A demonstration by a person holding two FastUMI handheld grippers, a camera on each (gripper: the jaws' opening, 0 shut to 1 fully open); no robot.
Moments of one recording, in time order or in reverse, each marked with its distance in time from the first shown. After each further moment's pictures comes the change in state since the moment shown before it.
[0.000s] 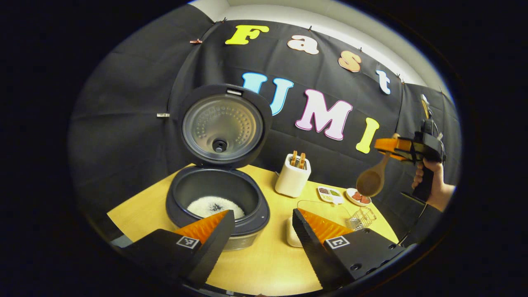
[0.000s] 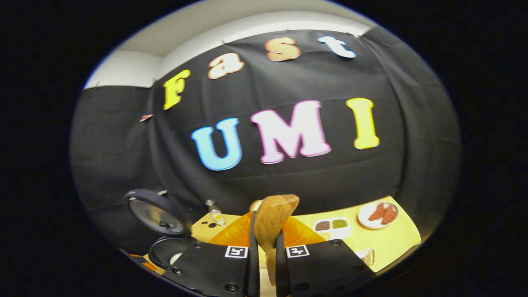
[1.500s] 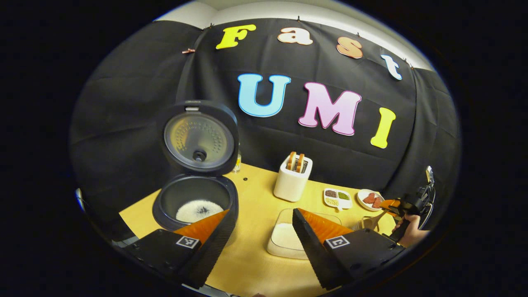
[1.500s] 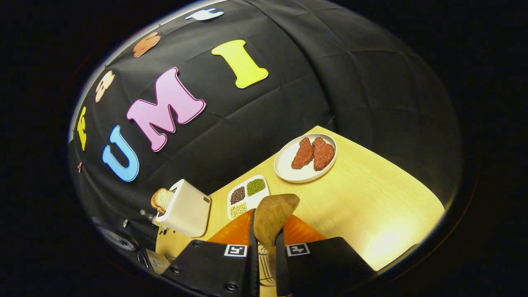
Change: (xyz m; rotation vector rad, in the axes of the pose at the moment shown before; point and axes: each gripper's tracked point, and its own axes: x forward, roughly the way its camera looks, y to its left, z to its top) left arm 0.023 -0.095 0.040 0.109 -0.017 0.235; right arm 0.054 -0.251 -0.139 0.359 0.248 -0.317
